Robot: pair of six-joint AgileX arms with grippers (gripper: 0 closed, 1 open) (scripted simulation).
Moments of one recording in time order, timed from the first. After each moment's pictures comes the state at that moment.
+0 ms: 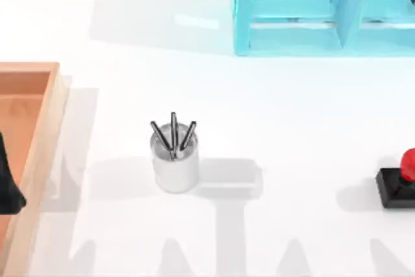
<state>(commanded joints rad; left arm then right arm) 0.00 0.00 0.00 0.00 0.00 0.00 0.00 0.00 0.00 0.00 0.00 0.00</state>
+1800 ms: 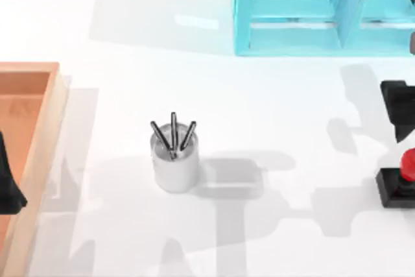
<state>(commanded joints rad) 0.00 0.00 0.00 0.00 0.00 0.00 0.18 1.66 1.36 -1.28 0.00 0.19</state>
